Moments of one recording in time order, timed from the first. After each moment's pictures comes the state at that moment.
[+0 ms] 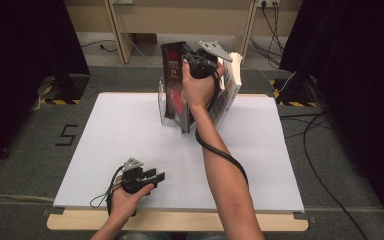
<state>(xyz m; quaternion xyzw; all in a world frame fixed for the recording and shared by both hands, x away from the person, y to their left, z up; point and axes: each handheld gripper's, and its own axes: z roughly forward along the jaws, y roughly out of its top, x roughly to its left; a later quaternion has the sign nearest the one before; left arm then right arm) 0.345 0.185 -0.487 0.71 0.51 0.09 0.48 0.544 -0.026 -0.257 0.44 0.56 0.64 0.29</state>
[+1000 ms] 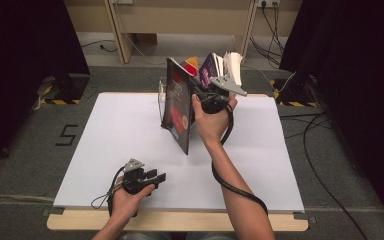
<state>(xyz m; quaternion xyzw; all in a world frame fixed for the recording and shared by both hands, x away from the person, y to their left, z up) 0.344 0.182 -0.489 0.71 0.51 0.09 0.47 0.469 -0.061 -0.299 0.42 0.60 0.63 0.24</state>
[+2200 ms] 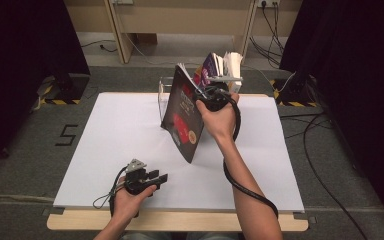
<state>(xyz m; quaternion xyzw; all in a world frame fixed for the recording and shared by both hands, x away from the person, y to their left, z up) 0.343 0.177 -0.489 0.72 0.51 0.09 0.47 0.484 -0.070 -0.298 0.44 0.73 0.49 0.17</state>
